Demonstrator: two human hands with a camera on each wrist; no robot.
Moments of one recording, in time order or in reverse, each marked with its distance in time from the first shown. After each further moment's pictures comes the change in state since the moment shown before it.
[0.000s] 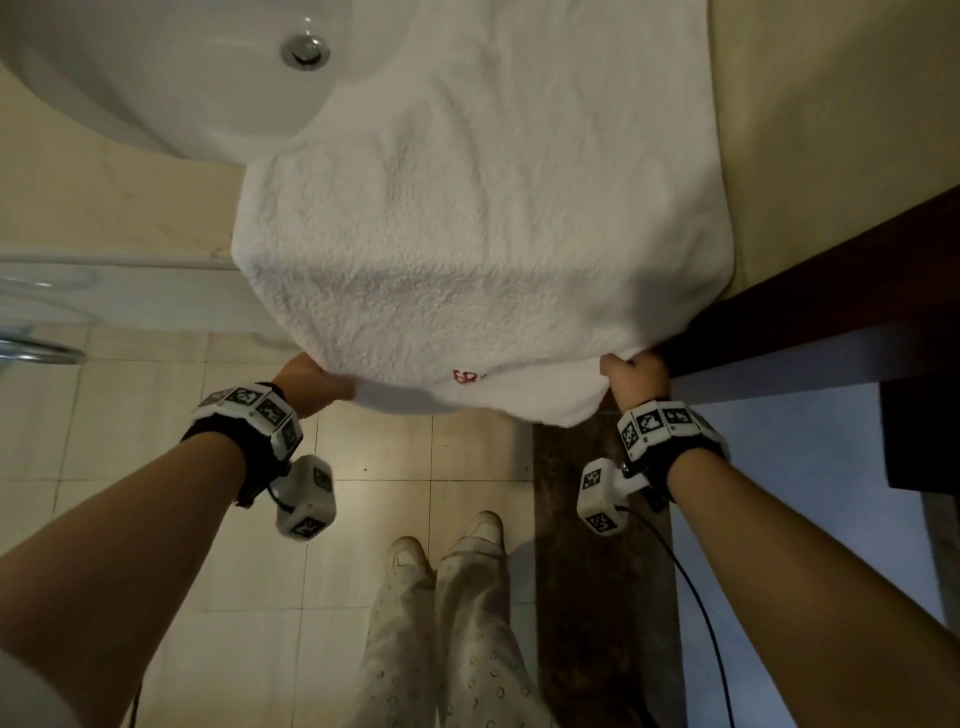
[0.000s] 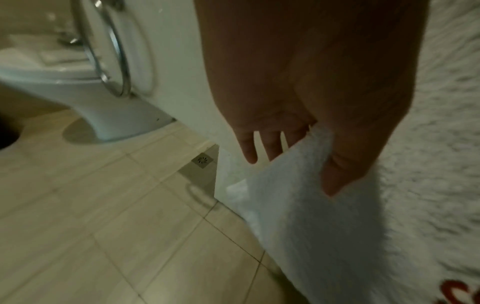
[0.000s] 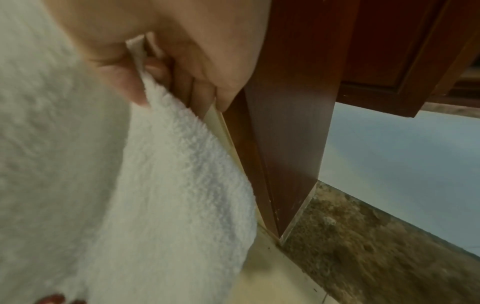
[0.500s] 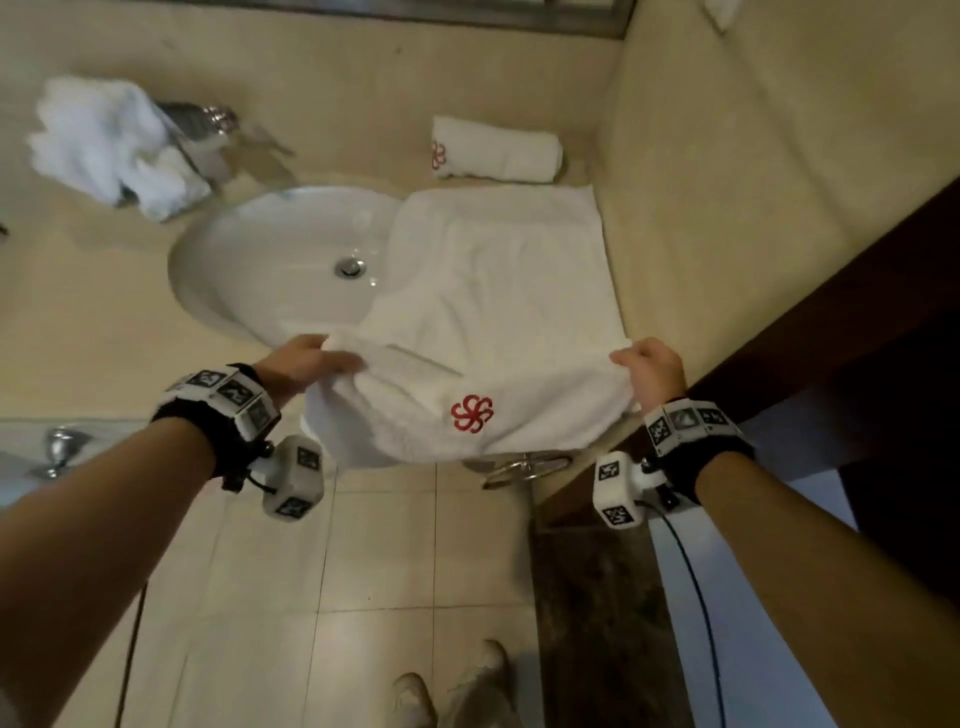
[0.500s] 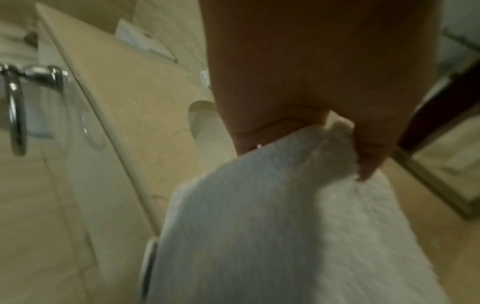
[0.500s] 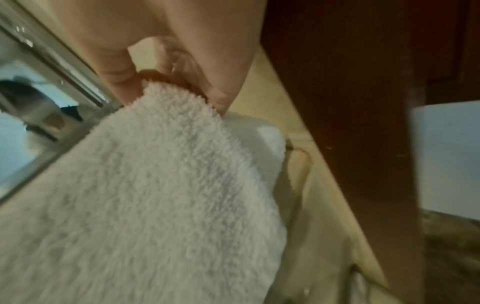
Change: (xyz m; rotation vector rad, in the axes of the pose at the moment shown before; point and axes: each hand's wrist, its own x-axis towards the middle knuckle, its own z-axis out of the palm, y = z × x) left_hand -0.093 0.154 -0.136 -0.209 0.023 0.245; right_hand -0.061 -0.159 -0.115 0.312 0.075 -0.299
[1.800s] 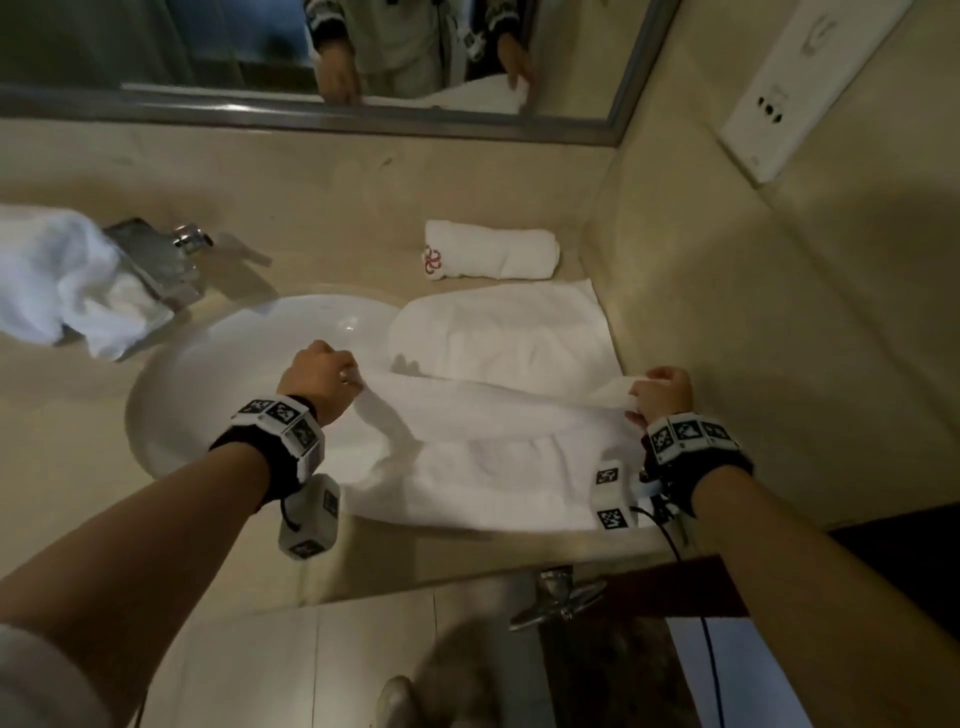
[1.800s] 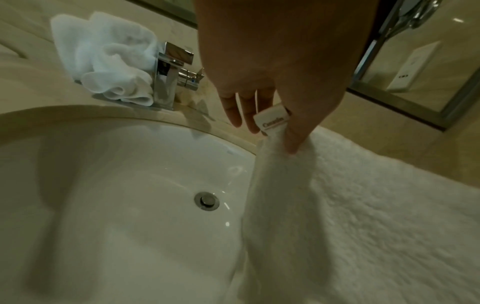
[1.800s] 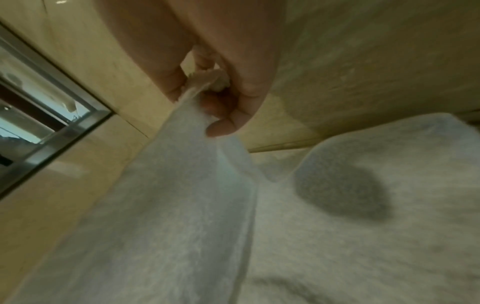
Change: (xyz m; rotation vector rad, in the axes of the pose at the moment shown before) left_hand 0.171 0.071 -0.057 0.790 0.236 0.302; right_hand 0.107 -0.086 0.066 0.082 0.231 0.263
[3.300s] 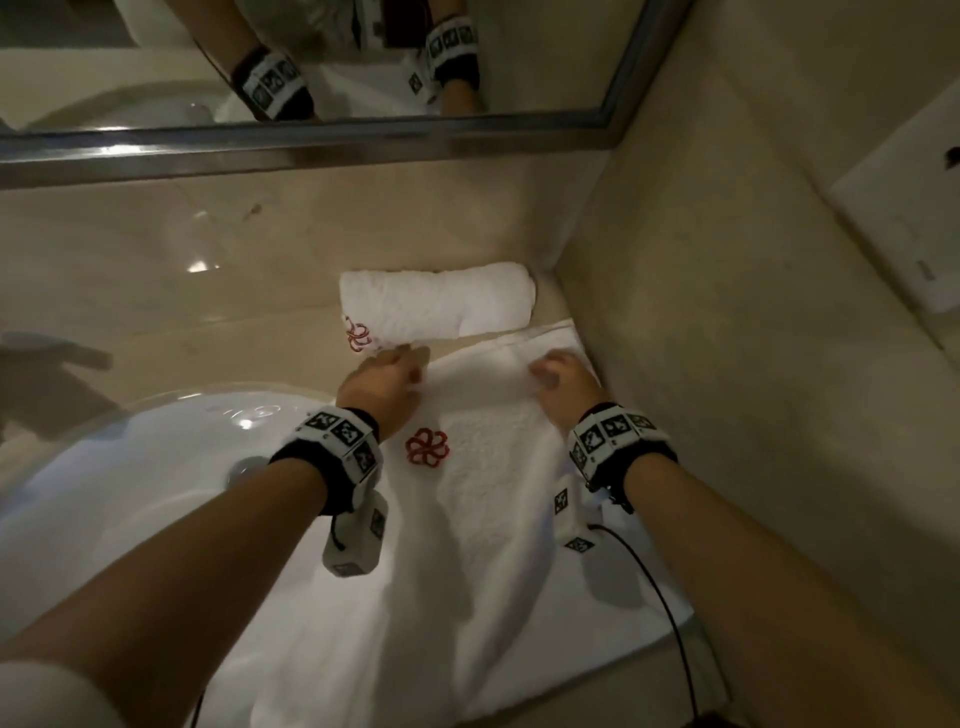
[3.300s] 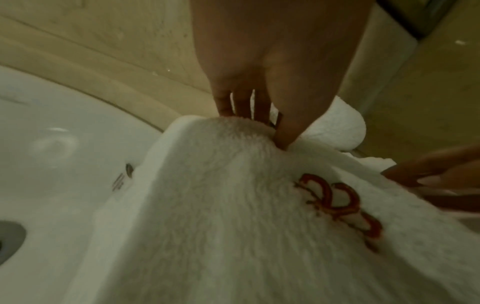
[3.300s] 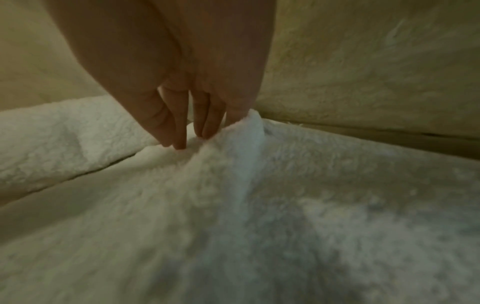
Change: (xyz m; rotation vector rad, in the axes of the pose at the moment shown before) left_hand 0.210 0.114 0.063 0.051 -0.229 0.313; right_hand 0.153 -0.057 0.128 -0.701 -0.370 -0.385
